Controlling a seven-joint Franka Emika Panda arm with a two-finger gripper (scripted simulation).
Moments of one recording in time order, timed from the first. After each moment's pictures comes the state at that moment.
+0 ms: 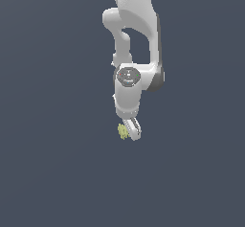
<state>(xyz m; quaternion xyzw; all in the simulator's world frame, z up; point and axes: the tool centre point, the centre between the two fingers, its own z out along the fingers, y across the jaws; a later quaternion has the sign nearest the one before) 0.014 0.018 0.092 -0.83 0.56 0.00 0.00</state>
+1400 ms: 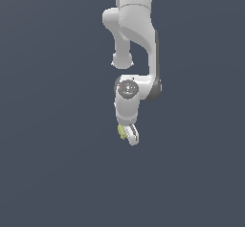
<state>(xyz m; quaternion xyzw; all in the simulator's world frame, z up) 0.015 0.018 0.041 -0.82 0.57 0.00 0.00</state>
